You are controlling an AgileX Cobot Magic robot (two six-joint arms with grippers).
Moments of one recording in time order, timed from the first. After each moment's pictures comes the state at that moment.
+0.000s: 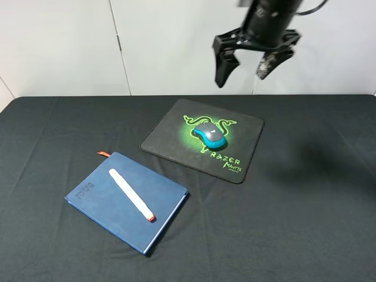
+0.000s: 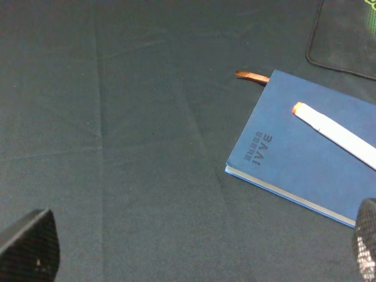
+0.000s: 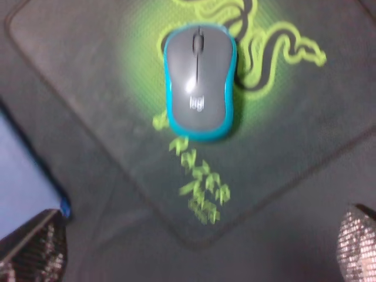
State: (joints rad) left arm 0.02 0.00 -0.50 -0.02 1.05 0.08; right arm 0.44 1.82 -1.71 0.14 1.21 -0.01
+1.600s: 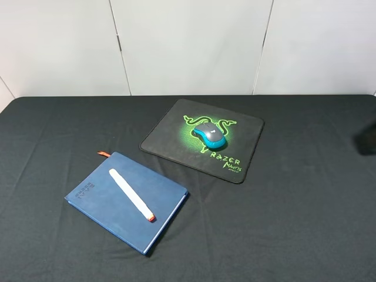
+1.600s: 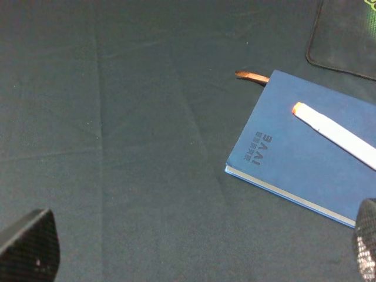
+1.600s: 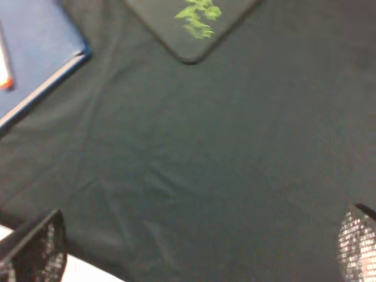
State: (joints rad) left arm 0.02 0.00 -0.50 -0.02 1.05 0.08; right arm 0.27 0.76 -0.88 0.17 1.21 0.04
